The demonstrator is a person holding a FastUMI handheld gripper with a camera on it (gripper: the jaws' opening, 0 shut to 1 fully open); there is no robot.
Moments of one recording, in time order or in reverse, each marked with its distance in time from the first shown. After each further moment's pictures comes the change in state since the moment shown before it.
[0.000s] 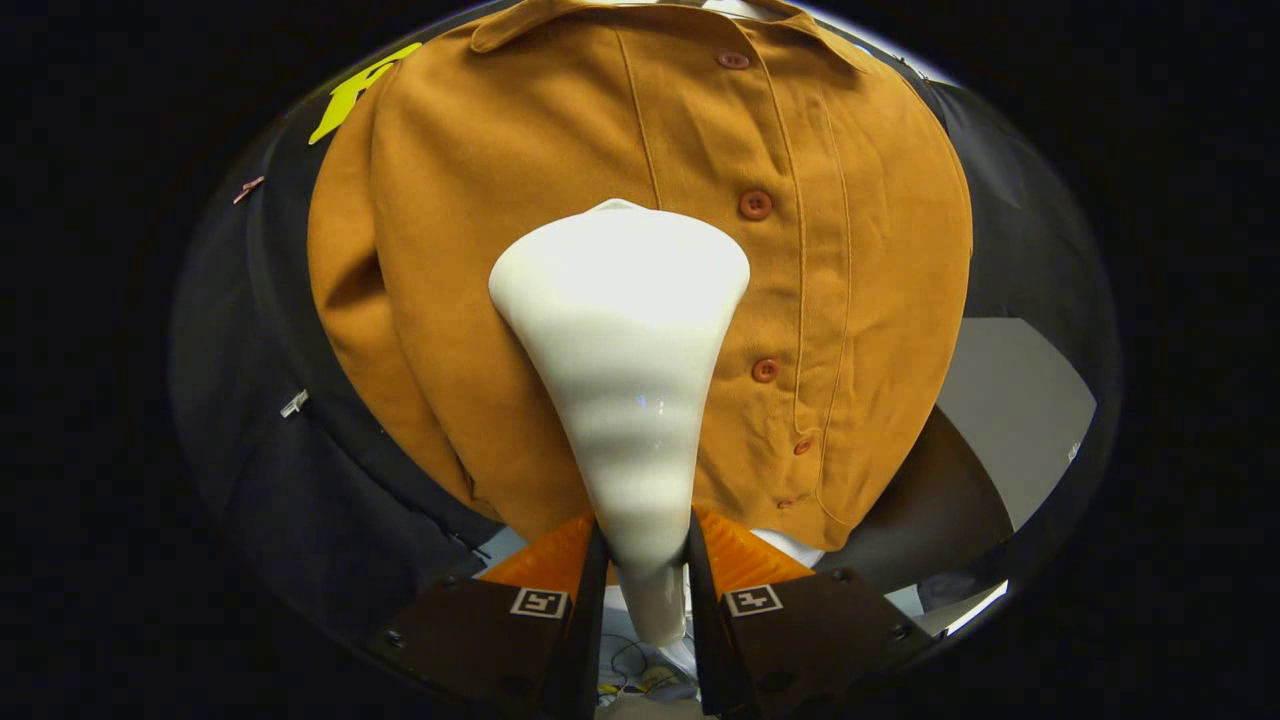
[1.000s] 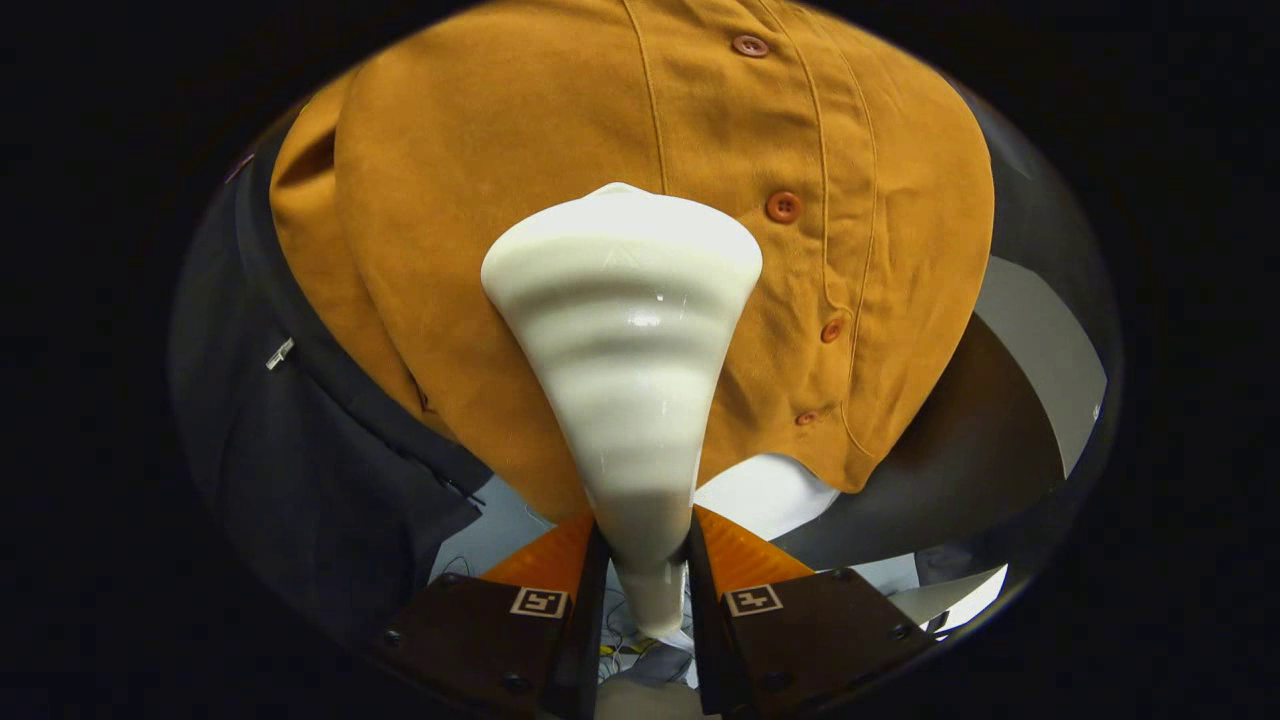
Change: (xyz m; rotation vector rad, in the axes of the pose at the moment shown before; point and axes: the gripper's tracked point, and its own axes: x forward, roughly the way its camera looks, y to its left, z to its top) arm 0.021 -0.013 -0.081 -0.009 0.202 0.000
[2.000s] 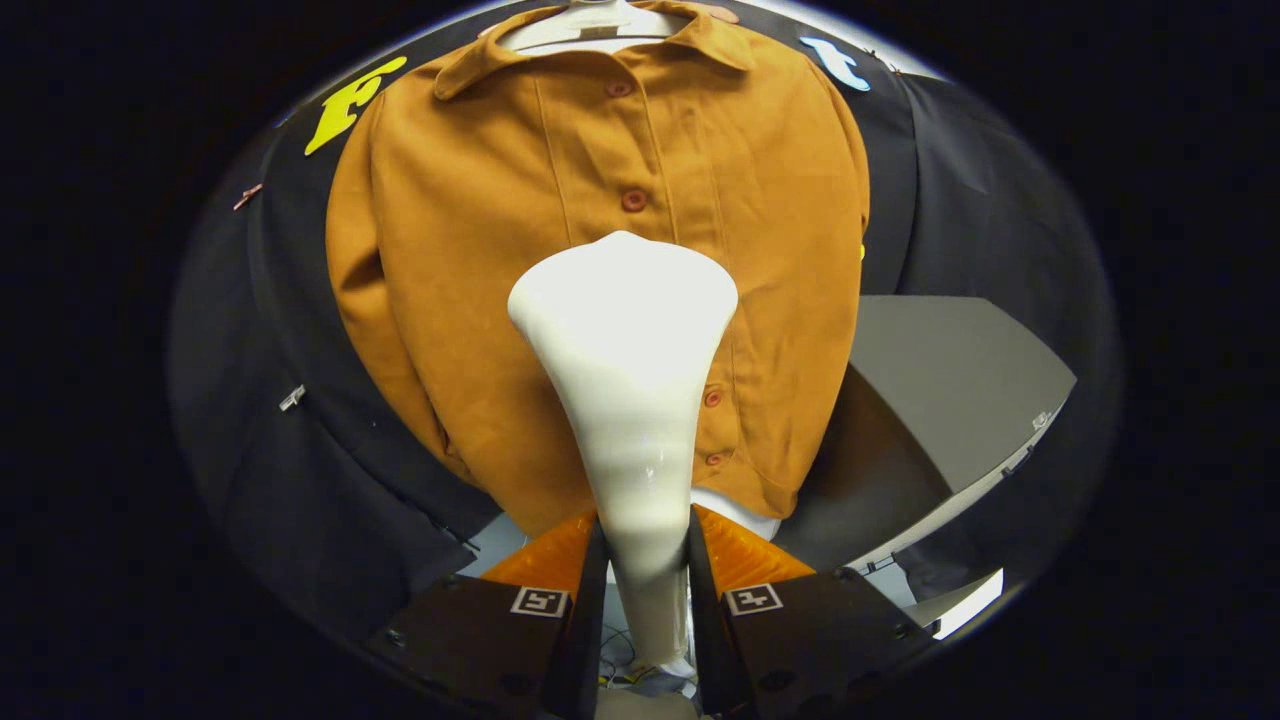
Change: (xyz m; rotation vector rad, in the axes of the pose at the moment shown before) arm -0.096 -0.046 0.053 0.034 -0.263 -0.034
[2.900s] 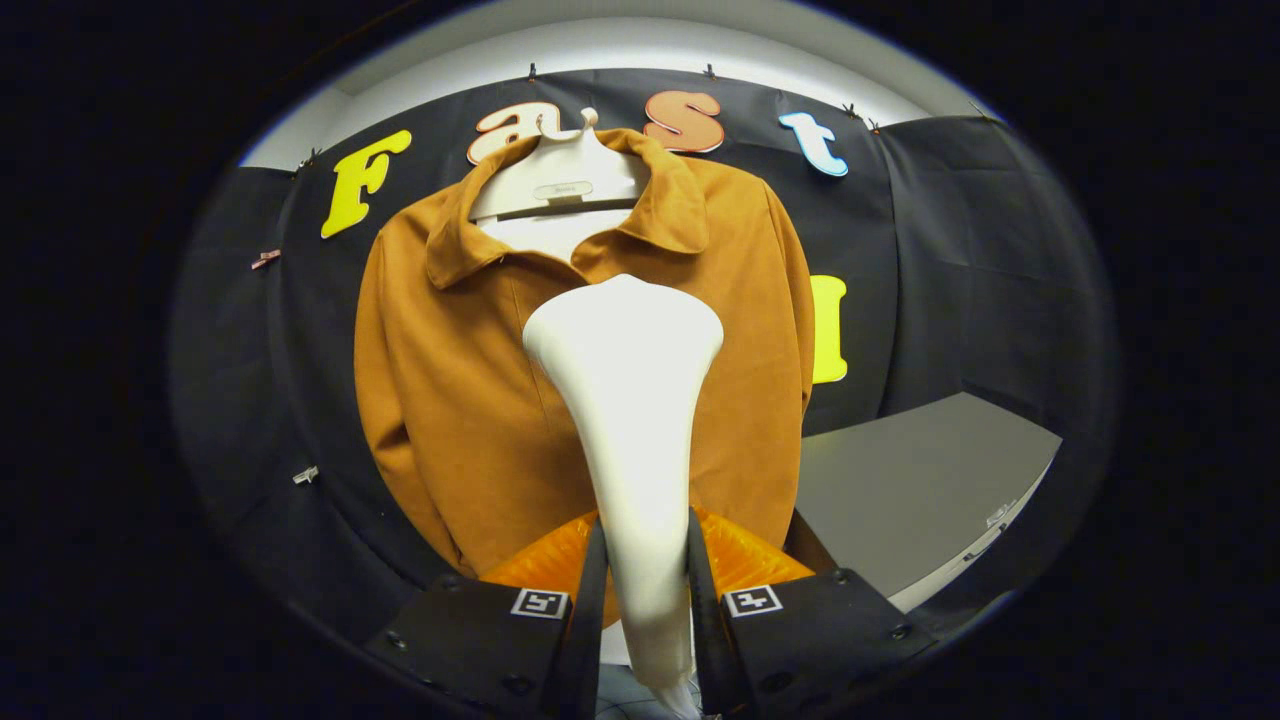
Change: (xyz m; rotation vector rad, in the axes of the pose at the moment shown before) arm -0.058 -0.022 0.121 0.010 -0.366 0.034
